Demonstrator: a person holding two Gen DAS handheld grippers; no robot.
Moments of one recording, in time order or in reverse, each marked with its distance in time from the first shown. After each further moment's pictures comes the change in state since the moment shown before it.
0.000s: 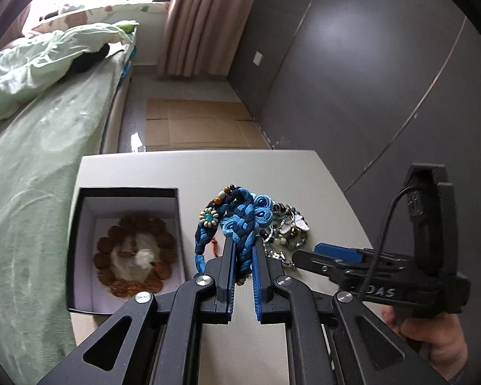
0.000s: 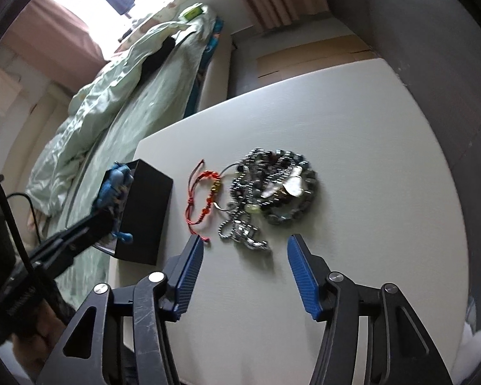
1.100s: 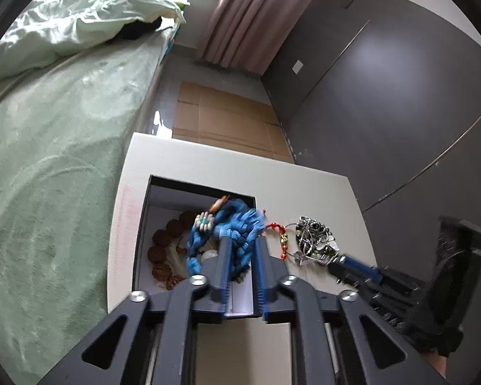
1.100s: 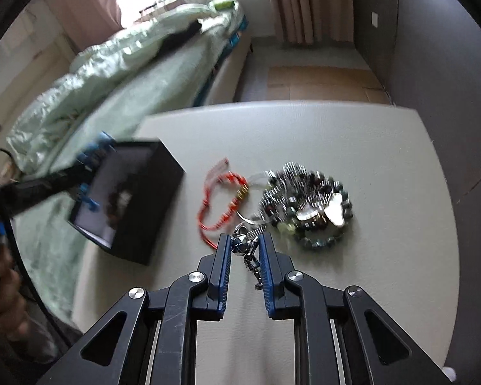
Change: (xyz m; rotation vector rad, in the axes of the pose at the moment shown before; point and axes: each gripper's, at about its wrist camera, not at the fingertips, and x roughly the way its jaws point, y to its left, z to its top) left arm -0.015 0.070 0.008 -0.220 0.032 0.002; right arm -0.009 0.049 0.001 -0.207 -0.051 -0.109
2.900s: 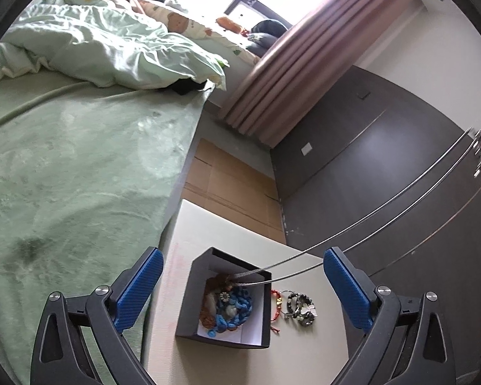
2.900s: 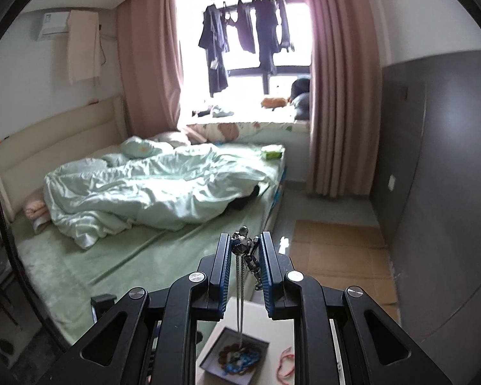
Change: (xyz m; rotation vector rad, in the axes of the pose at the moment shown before) left arm -0.095 0.063 0.011 -0.221 -0.317 -0.060; right arm -0.191 0.185 0.132 -0.238 -0.466 -0.009
